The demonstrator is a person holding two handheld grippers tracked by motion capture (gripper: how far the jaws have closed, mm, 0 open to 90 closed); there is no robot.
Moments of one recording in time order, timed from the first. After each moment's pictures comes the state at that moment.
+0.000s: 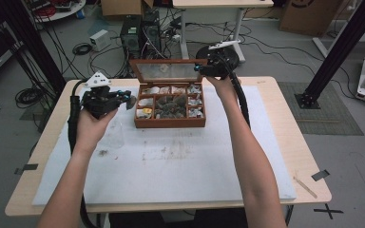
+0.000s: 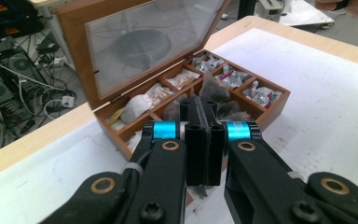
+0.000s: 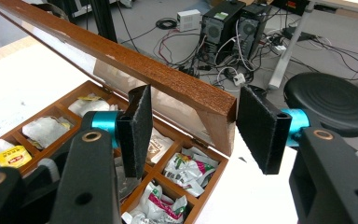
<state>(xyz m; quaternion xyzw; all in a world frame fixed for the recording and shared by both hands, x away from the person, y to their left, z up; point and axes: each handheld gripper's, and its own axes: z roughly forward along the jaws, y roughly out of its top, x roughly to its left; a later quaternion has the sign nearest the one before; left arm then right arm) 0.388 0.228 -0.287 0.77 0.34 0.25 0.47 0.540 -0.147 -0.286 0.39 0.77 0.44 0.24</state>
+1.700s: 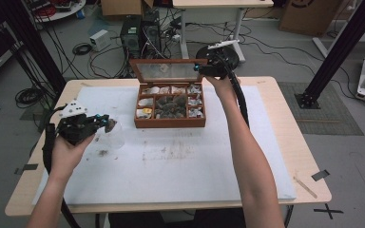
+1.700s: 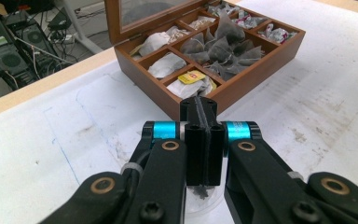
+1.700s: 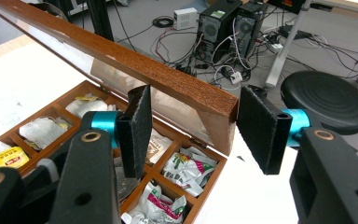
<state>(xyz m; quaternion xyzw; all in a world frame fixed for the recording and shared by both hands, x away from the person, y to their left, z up) 0.343 0.282 -0.335 0.78 0.37 0.25 0.44 0.540 -0.144 -0.284 0.40 0.77 0.43 0.24</state>
